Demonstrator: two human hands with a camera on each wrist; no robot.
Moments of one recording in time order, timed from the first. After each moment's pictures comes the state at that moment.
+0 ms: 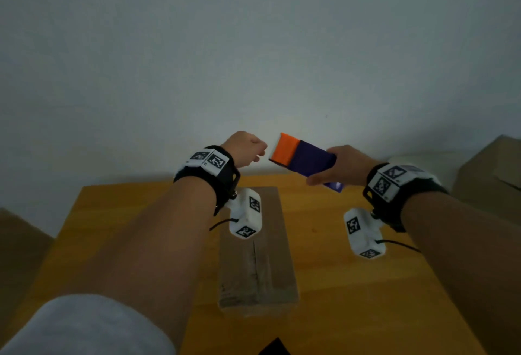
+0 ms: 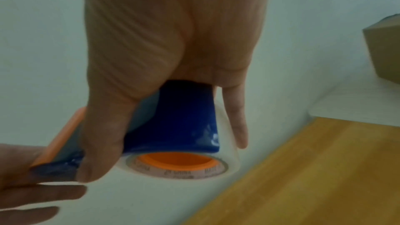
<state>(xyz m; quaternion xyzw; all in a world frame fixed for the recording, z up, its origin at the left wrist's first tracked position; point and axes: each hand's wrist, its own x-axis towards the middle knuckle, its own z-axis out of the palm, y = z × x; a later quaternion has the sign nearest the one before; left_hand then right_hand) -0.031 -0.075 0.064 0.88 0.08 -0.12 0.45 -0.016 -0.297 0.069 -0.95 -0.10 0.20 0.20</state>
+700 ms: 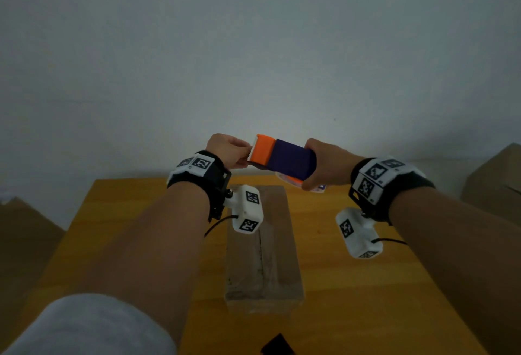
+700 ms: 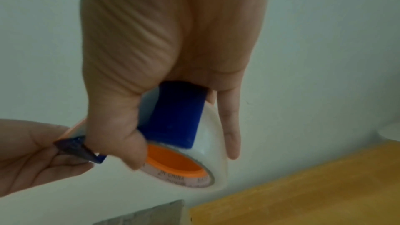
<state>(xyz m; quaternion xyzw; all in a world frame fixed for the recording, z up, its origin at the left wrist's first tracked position) -0.052 -0.044 0.052 0.77 0.21 -0.03 0.60 -0.026 -0.258 0.076 -0.94 -0.21 0.18 0.17</state>
